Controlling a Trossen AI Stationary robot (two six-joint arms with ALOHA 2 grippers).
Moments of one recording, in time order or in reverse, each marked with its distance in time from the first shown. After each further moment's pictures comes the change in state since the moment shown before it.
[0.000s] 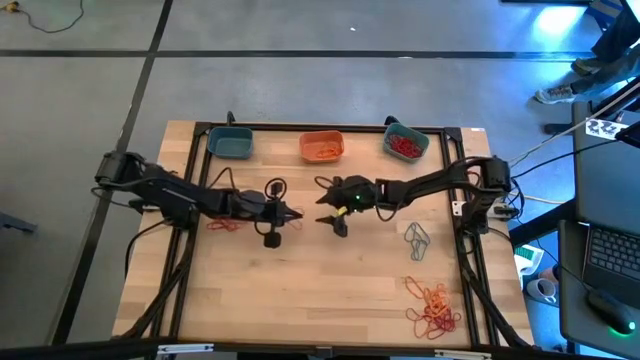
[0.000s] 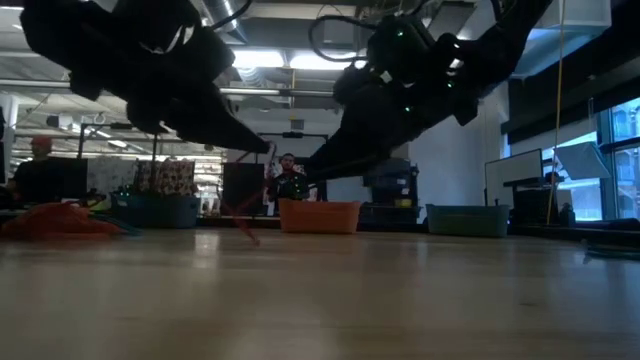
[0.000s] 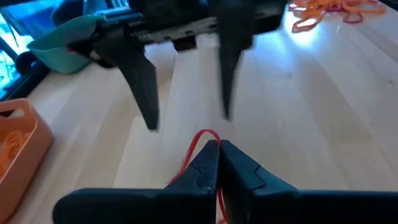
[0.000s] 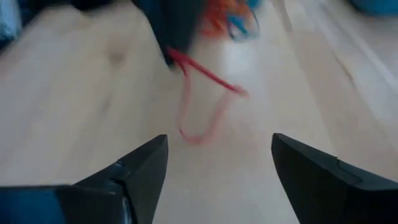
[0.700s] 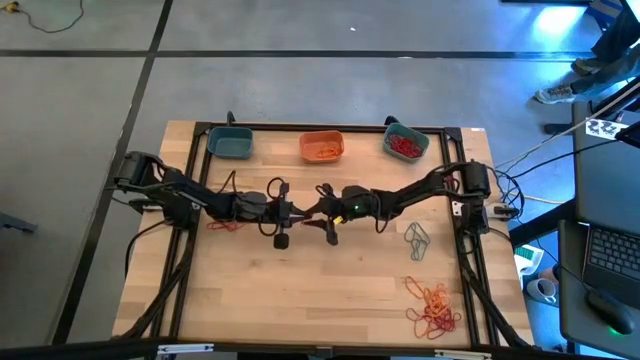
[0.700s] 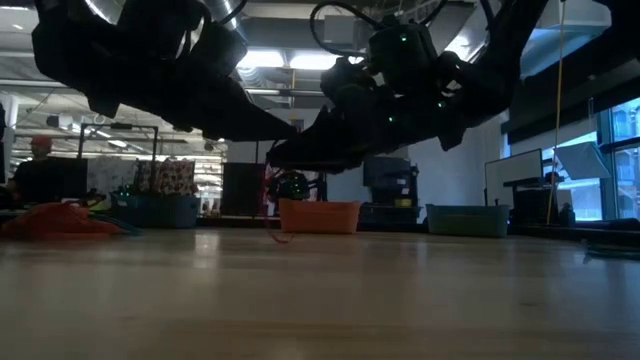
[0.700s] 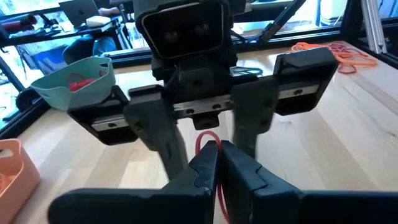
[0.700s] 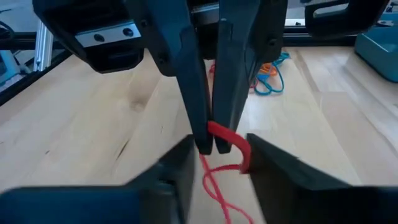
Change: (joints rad) left arm -0.003 0.154 0.001 0.330 0.010 -0.008; right arm 0.047 0.147 0.004 0.354 0.001 -0.030
